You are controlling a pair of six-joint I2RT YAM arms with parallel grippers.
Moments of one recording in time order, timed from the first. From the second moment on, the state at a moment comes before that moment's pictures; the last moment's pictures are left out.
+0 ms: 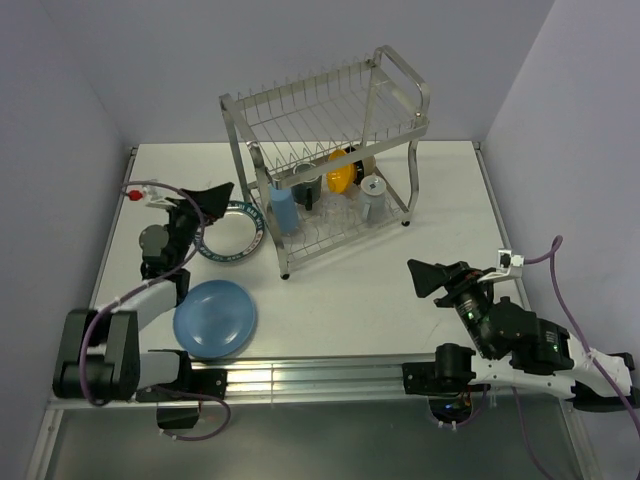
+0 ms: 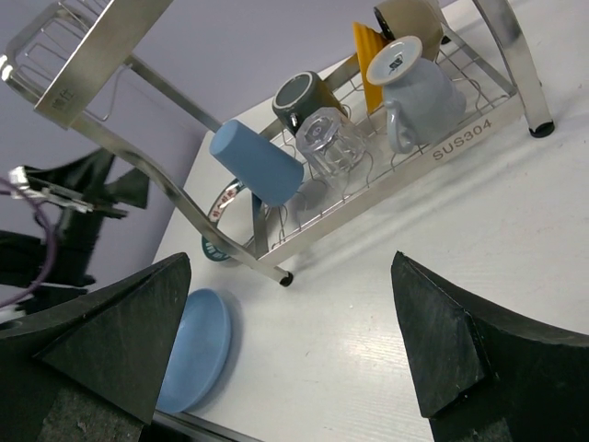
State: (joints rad) left arm -0.06 1.37 0.41 1.21 0.37 -0.96; right arm 1.36 0.13 0.66 -0.64 1.07 0.79
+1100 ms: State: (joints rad) left arm 0.19 1.64 0.60 0.41 0.20 -1.04; right arm 1.36 0.20 0.70 -0.64 0.98 0.78
